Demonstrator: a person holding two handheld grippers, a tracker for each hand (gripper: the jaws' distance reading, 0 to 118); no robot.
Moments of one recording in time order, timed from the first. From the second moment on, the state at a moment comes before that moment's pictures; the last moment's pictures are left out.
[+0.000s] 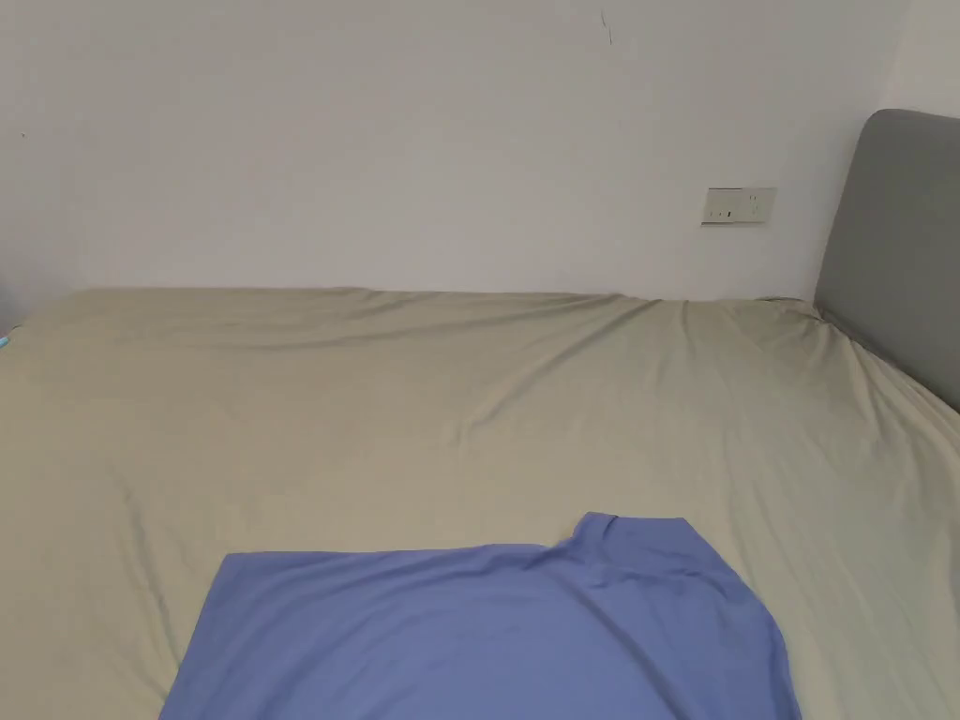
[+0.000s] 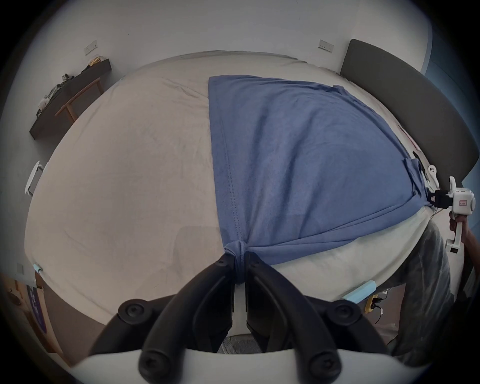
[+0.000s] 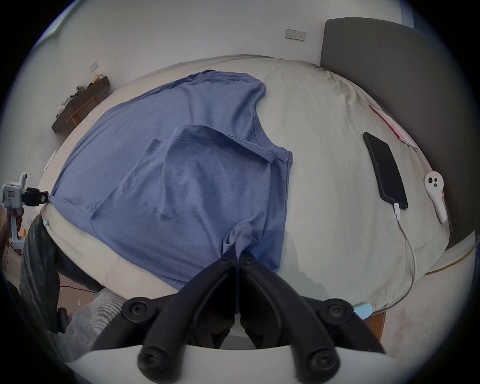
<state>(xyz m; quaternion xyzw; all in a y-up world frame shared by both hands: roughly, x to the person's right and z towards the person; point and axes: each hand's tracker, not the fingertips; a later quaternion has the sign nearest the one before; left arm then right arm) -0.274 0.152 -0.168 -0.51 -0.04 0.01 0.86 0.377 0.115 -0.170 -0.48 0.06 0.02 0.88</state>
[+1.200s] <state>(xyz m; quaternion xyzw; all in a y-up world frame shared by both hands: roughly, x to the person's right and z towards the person) -0.247 0.149 -0.212 -0.54 -0.08 -0.06 0.84 0.366 0.123 -0.184 -0.46 0.10 -0.02 0.88</state>
